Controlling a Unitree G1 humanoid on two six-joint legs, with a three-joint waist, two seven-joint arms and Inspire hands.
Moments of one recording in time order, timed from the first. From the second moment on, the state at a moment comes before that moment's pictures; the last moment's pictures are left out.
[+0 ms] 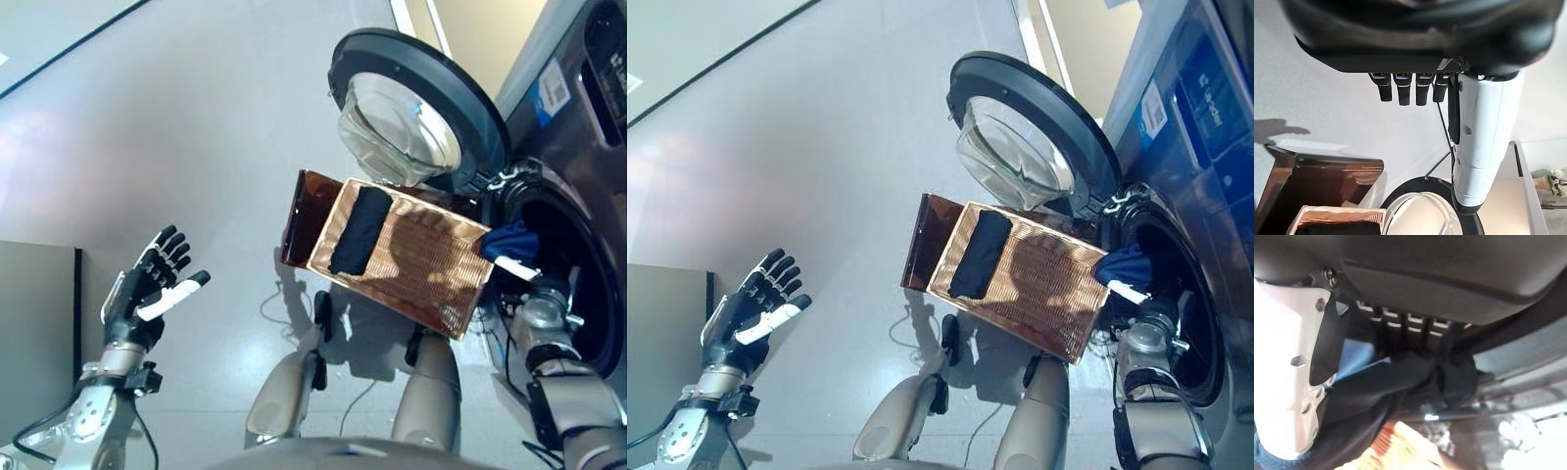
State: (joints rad) left arm 0.45 0.51 0.03 -0.11 -0.66 -0.32 -0.07; right arm -0.47 -0.62 0.02 1.22 0.33 -0.18 -0.37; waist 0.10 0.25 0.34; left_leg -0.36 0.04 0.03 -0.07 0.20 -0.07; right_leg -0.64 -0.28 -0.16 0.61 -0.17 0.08
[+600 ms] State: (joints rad) left arm 0.45 0.57 0.03 -0.16 -0.67 -0.32 -0.08; right arm -0.55 -0.68 0.13 1.33 0.06 -0.10 -0.37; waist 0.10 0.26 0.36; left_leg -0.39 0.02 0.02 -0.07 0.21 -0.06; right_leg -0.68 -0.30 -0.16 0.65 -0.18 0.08
